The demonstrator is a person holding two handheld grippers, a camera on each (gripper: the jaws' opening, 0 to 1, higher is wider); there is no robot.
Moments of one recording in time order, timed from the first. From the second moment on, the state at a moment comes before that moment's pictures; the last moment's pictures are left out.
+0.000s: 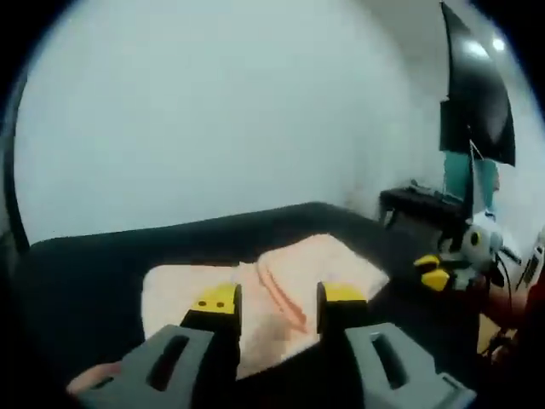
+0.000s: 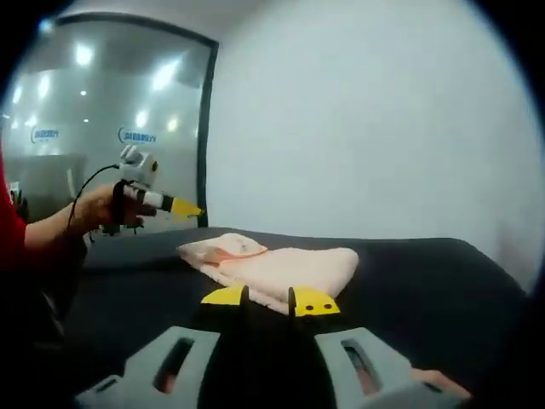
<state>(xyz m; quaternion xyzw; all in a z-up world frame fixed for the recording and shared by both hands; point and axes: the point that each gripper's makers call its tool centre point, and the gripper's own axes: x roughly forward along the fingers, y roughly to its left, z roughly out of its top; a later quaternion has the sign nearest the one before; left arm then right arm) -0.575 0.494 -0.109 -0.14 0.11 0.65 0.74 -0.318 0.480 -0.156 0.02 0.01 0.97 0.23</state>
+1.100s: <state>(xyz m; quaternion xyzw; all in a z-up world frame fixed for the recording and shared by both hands) -0.576 0.507 -0.117 -0.09 0.03 0.61 0.78 -0.318 0.482 -0.161 0.01 0.02 0.97 0.24</state>
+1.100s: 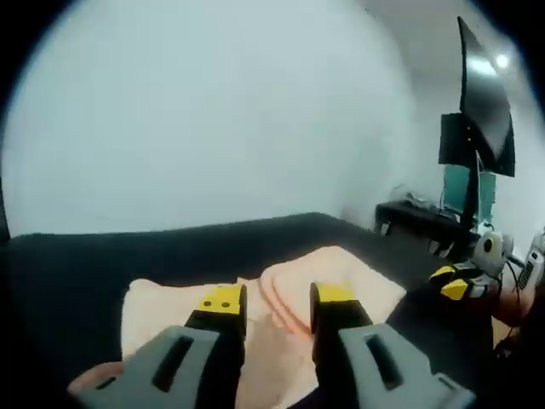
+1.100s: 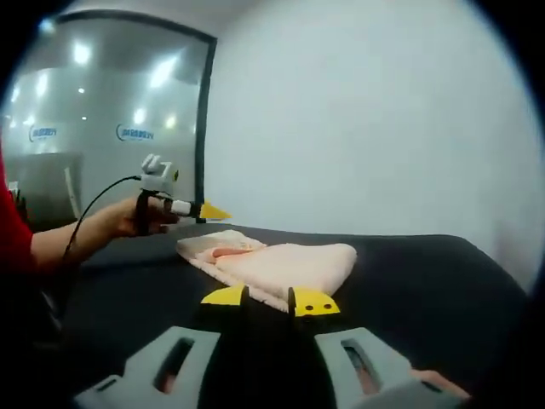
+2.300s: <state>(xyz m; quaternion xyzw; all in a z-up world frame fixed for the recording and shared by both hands) -0.678 0.452 -0.145 -0.10 -0.16 0.66 0.72 -0.307 0.532 -0.173 -0.02 0.14 0.94 0.33</state>
